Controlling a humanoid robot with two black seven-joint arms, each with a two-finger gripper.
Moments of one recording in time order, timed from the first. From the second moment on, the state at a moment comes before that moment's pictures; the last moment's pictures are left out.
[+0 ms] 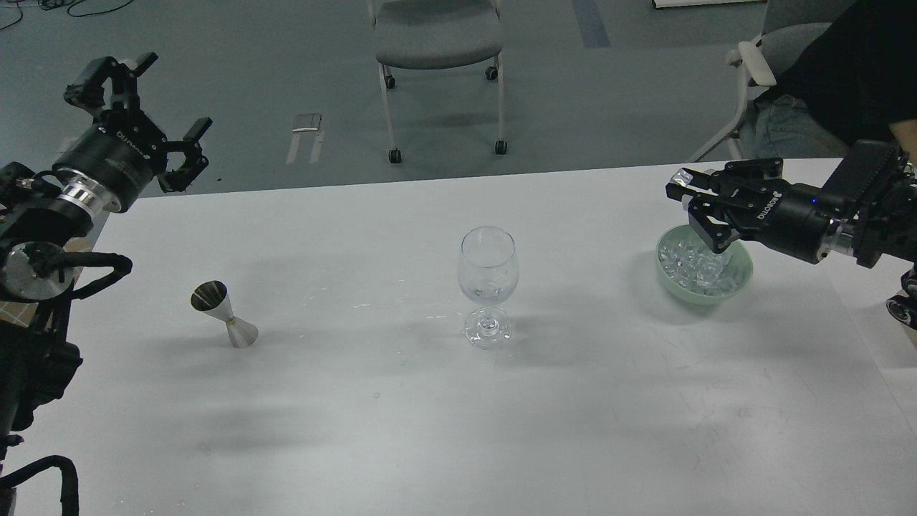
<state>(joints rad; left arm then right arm) -0.55 0.42 -1.51 -0.94 0.59 -0.49 0.12 0.87 -0.83 0.25 1.21 -1.96 -0.36 0.44</state>
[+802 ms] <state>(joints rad) -0.55 0.39 -1.51 -0.94 0.59 -0.49 0.12 1.06 -0.53 0.13 1.29 -1.97 -0.22 0.44</state>
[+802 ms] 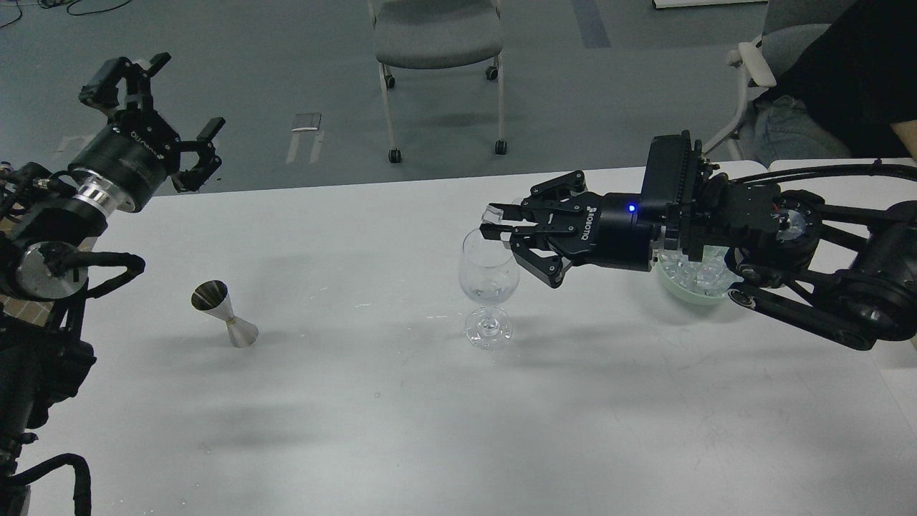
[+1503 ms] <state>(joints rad) -0.55 0.39 -1.51 -0.94 0.59 -0.49 0.12 1.07 -0.50 0.13 1.28 -1.96 -0.21 0.44</state>
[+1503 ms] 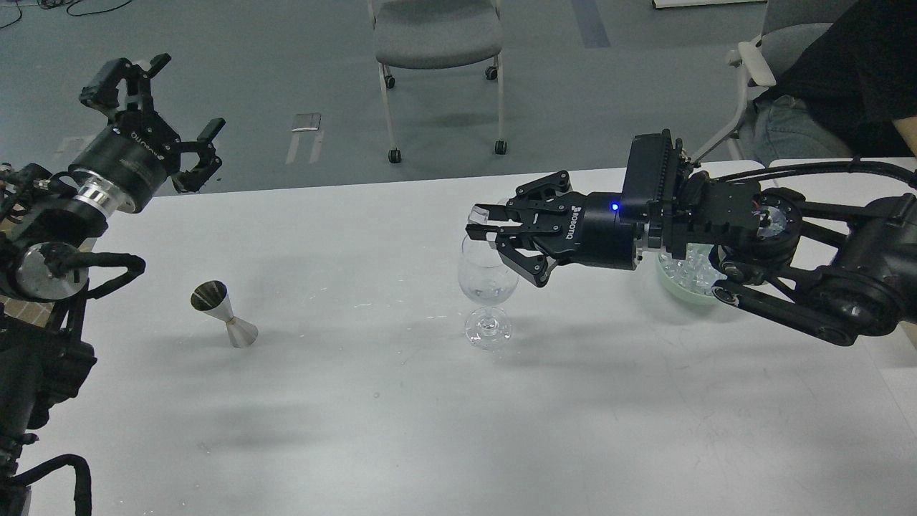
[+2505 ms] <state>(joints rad) -0.55 0.39 -1.51 -0.94 0.59 -0.49 0.12 1.06 -0.46 0.13 1.26 -1.95 -0.22 0.44</state>
